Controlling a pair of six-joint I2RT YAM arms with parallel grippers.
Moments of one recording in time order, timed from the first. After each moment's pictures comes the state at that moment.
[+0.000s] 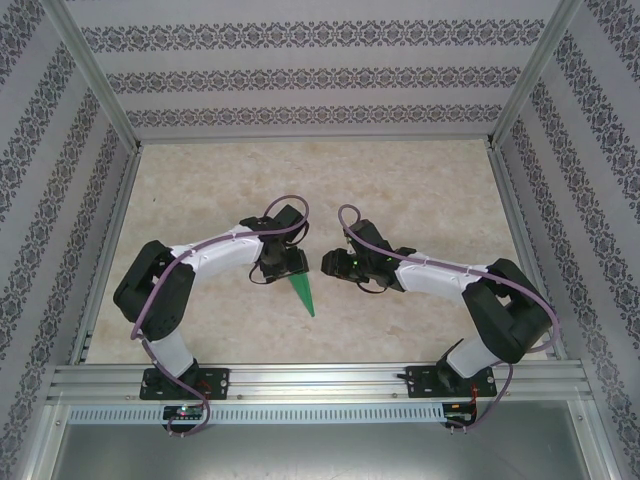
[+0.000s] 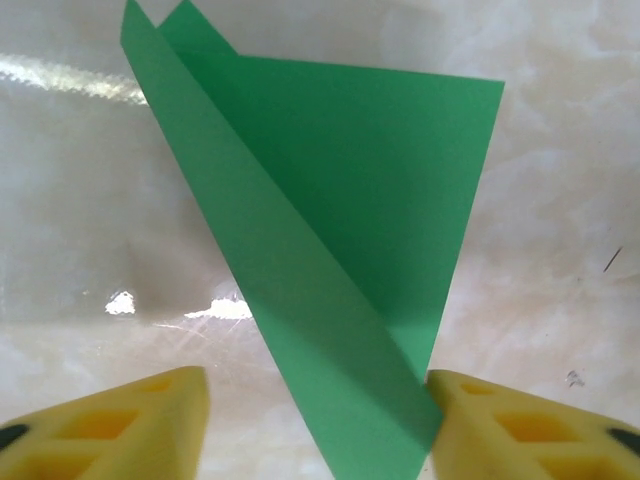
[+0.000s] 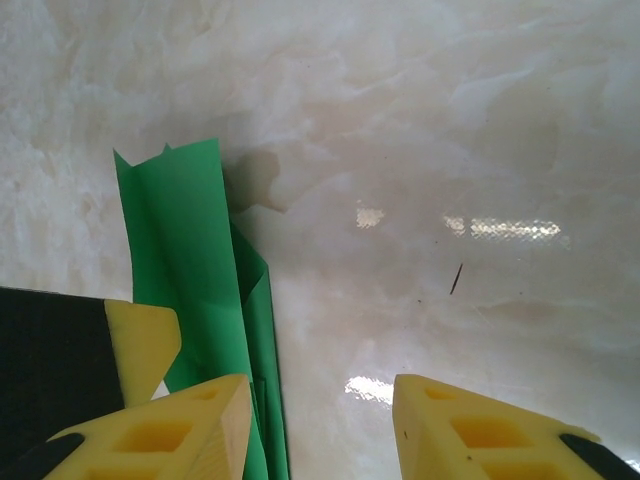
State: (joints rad) left arm -0.67 1.73 1.12 -0.70 0.10 -0.92; right arm 0.68 1.54 0.74 -0.08 -0.23 0.79
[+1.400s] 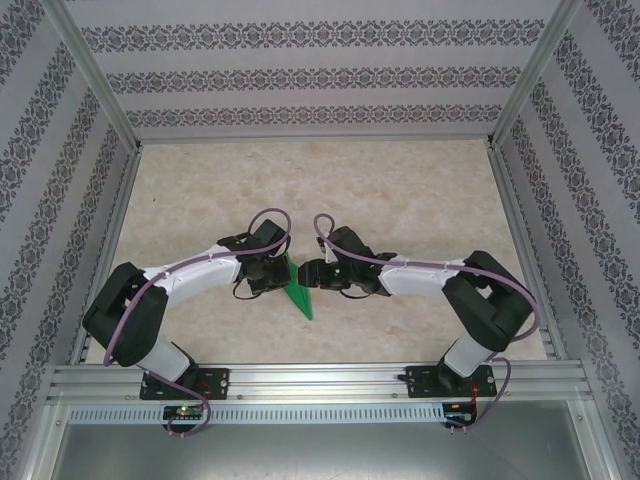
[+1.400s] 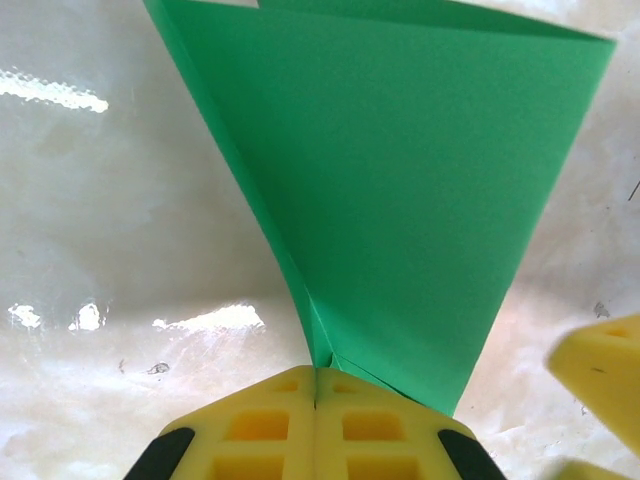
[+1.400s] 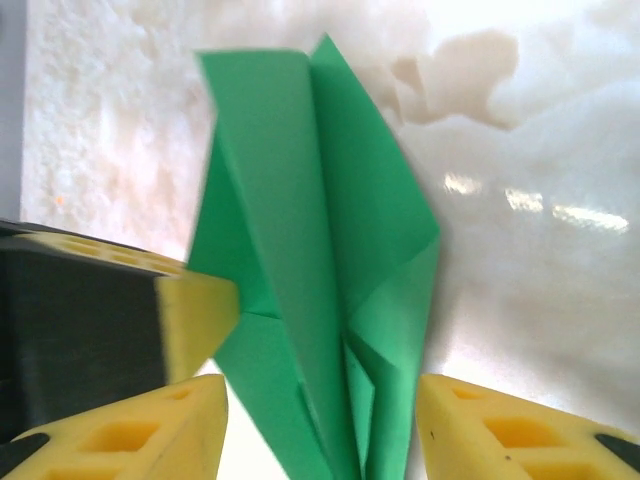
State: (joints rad) left arm -0.65 1.53 0.88 -0.56 0.14 -0.92; right arm 0.79 1.62 0.78 0.05 -0.35 0.76
